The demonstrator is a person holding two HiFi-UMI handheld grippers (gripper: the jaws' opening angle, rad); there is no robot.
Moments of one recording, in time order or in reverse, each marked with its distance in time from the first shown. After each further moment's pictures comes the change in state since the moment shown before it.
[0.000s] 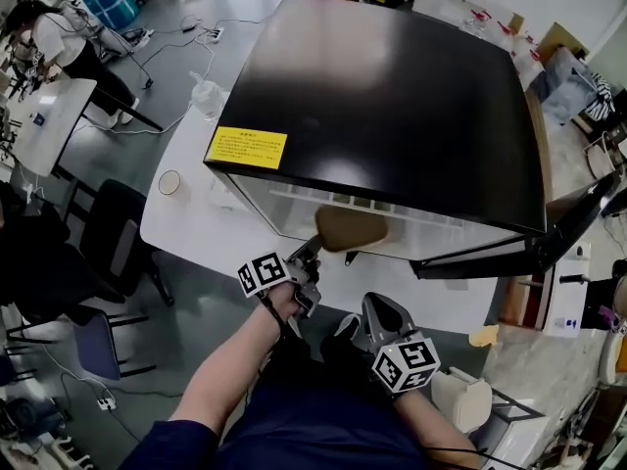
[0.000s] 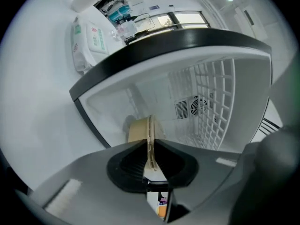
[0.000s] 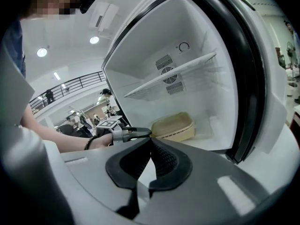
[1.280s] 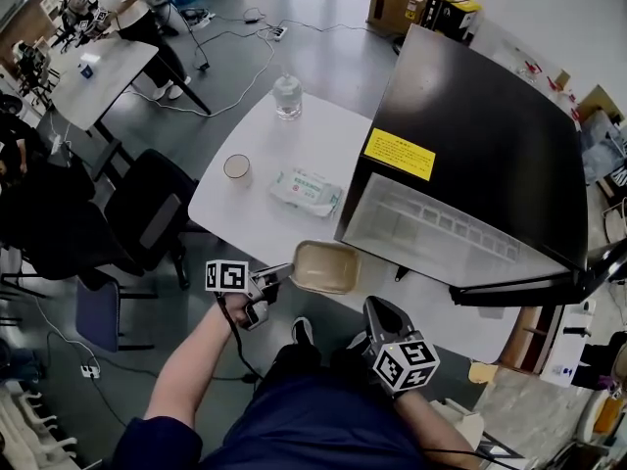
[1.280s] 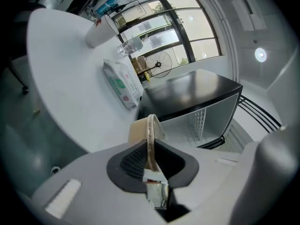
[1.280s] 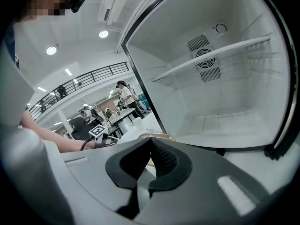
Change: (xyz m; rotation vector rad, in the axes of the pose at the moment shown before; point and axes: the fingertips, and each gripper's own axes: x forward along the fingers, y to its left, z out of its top) left arm -0.190 0.094 0.066 0.117 0.194 0.004; right arm 0.067 0.107 -0.021 -0.059 0.091 0.138
